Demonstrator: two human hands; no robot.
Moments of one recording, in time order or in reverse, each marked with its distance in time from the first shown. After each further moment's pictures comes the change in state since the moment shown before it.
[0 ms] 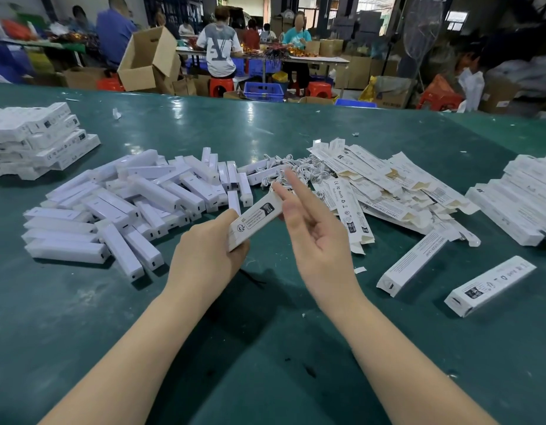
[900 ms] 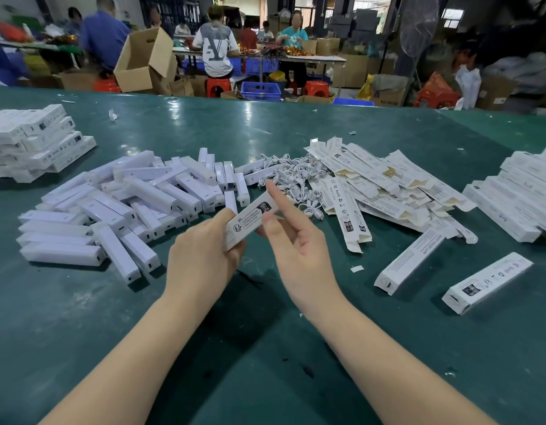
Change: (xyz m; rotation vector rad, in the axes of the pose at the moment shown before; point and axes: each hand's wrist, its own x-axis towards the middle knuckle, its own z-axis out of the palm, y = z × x) left_hand 0.002 0.000 0.007 0.141 0.096 0.066; right_hand -0.006 0.001 0.018 0.120 0.000 0.181
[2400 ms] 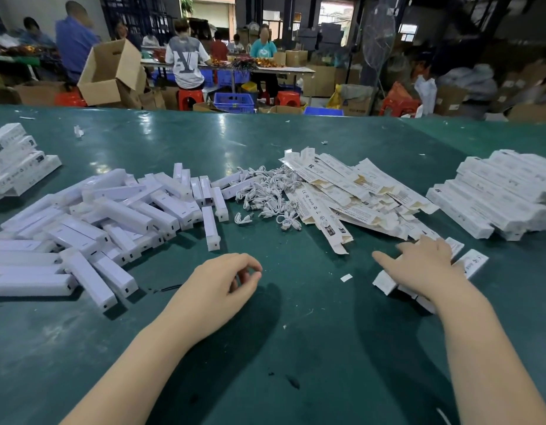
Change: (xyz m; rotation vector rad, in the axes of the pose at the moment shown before) left_hand -0.009 0.005 0.007 -0.313 -0.435 0.192; right_hand 0.004 -0.028 -0.180 -1.484 0.063 0.847
